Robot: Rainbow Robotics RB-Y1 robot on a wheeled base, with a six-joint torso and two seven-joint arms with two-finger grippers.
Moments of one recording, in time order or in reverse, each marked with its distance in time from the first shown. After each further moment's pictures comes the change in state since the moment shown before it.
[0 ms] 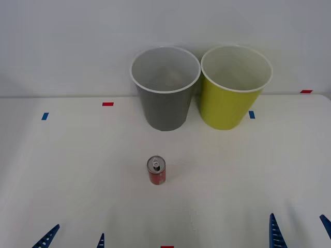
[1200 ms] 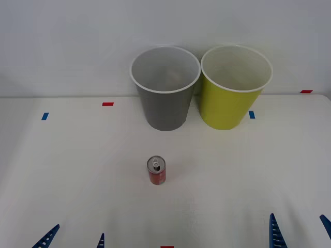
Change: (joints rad) right arm 0.000 0.000 0.000 0.000 0.000 0.000 0.000; left arm 0.000 0.000 0.000 0.000 0.000 0.000 0.000
